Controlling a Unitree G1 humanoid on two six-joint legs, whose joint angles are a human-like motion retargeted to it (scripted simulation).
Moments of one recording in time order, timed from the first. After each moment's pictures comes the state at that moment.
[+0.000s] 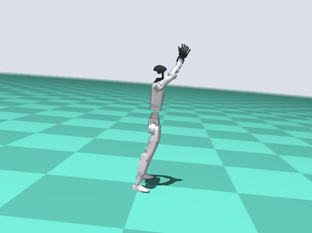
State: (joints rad) left arm -2.36 0.38 -0.92 1.05 -0.98 -0.22 0.50; right arm -2.35 -0.40 0.79 0.98 1.00 -0.29 -0.66; waist 0.07 -0.03 -0.02; left_leg 0.06 0.18 0.36 0.14 -0.25 -0.14; right_leg 0.13 -0.23 -0.40 0.02 -0.26 0.12
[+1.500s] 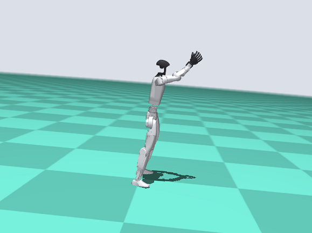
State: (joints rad) left arm -2.07 0.22 -0.64 1.05 -1.02 -0.26 0.53; right arm -2.00 -0.38 0.67 0.85 0.83 -0.22 -0.72; waist 0.07 -0.04 0.04; left_leg -0.04 0.17 0.37 0.19 -0.22 -0.12; right_leg 0.02 -0.25 -0.39 0.04 -0.20 0.12
